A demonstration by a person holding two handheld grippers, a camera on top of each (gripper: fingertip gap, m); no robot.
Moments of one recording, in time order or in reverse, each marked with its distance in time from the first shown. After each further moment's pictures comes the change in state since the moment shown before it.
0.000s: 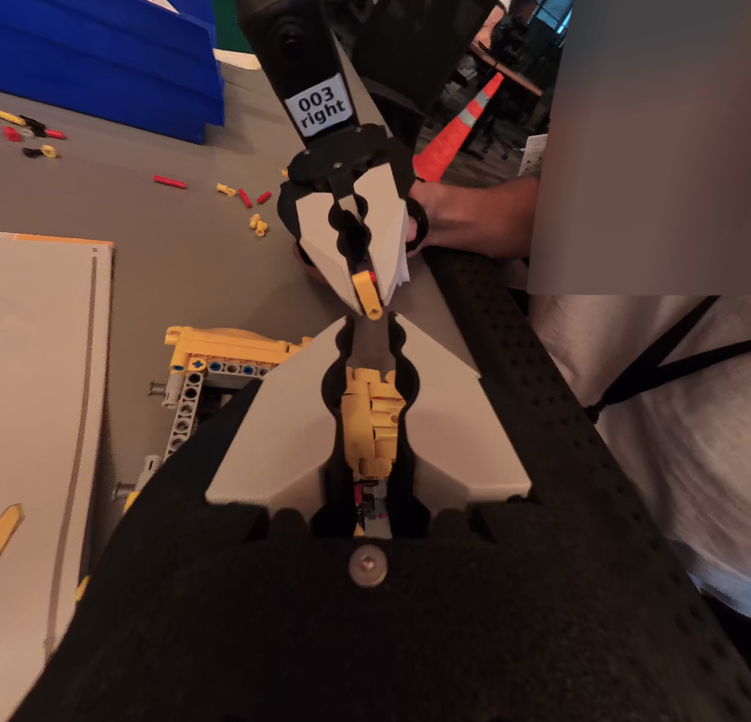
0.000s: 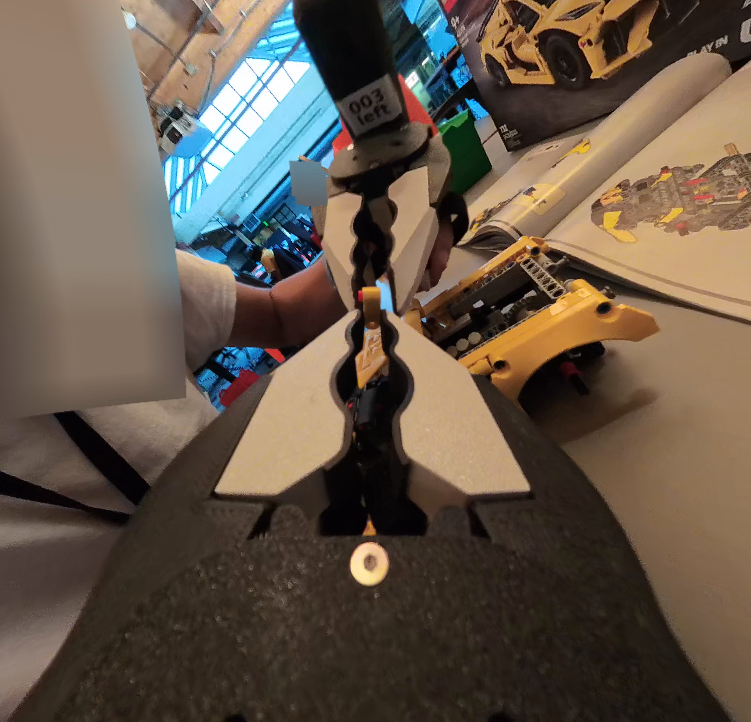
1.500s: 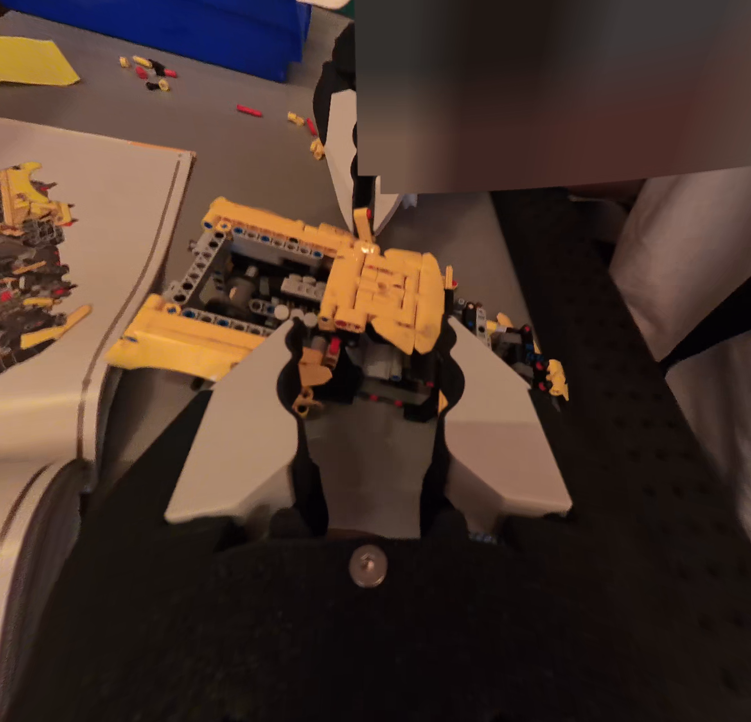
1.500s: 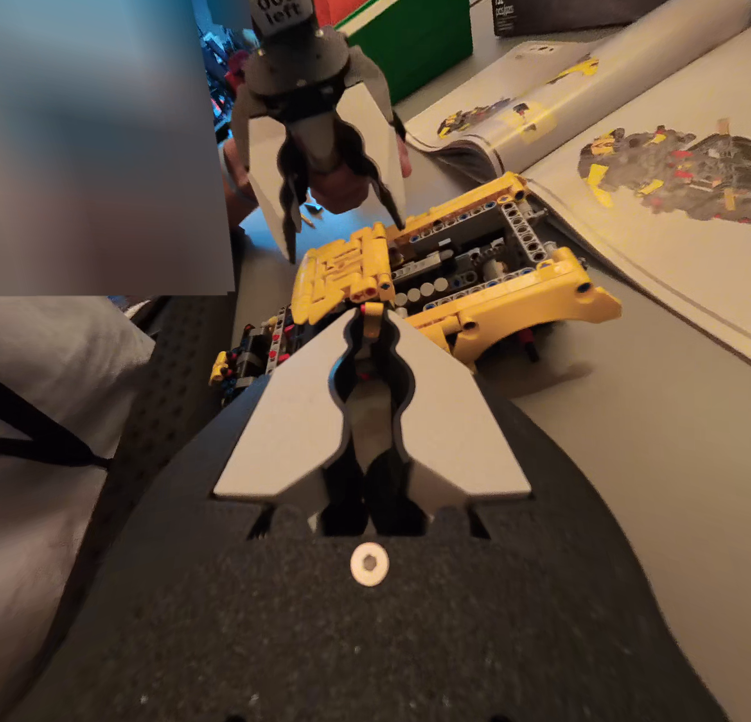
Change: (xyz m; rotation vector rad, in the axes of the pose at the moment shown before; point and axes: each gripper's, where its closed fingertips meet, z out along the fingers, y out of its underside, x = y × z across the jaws) left arm 0.010 0.055 -0.039 -0.034 -0.298 0.054; right arm 0.021 0.035 0.000 -0.315 0.147 -0.247
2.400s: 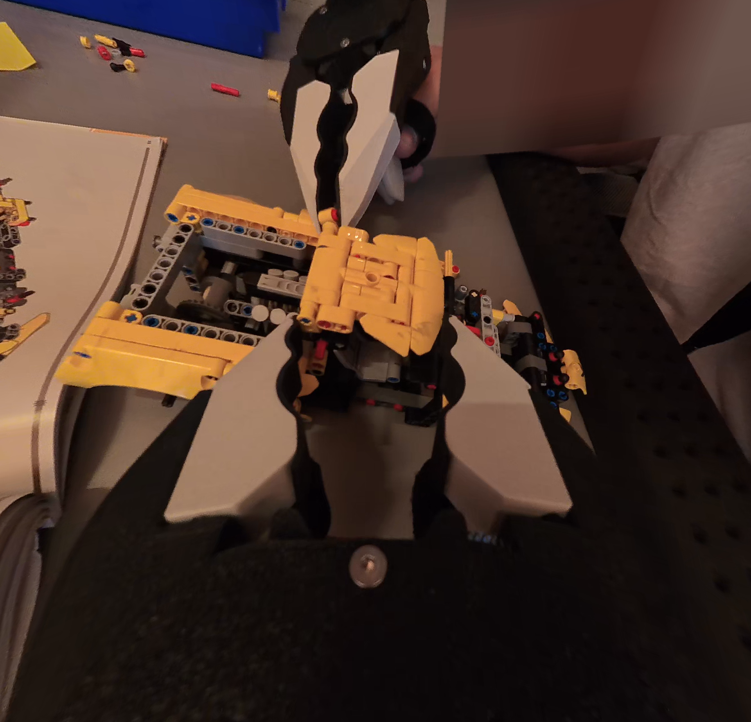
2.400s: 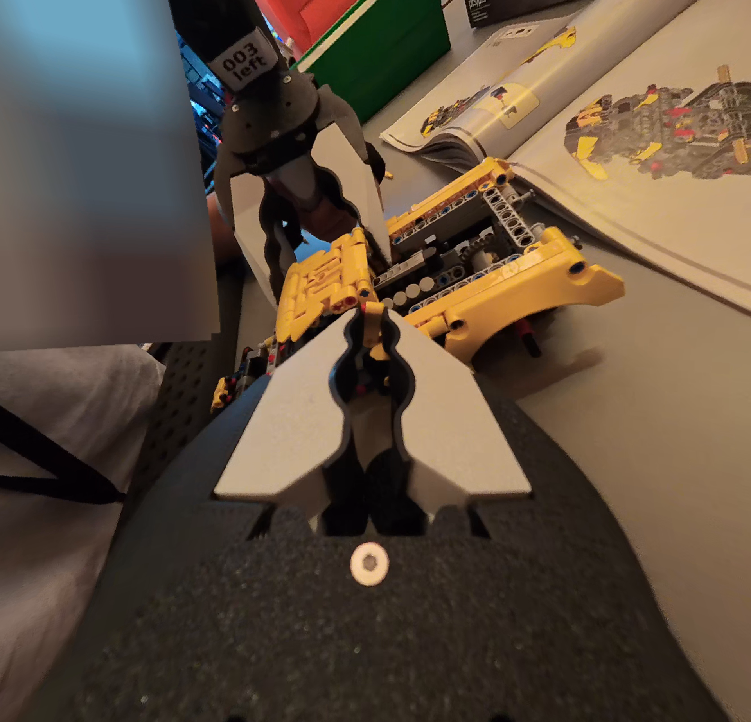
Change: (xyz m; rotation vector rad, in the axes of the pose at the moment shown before) left arm 0.004 0.013 0.016 -0.036 0.009 0.046; right arm 0.009 0.001 0.011 0.029 0.004 0.125
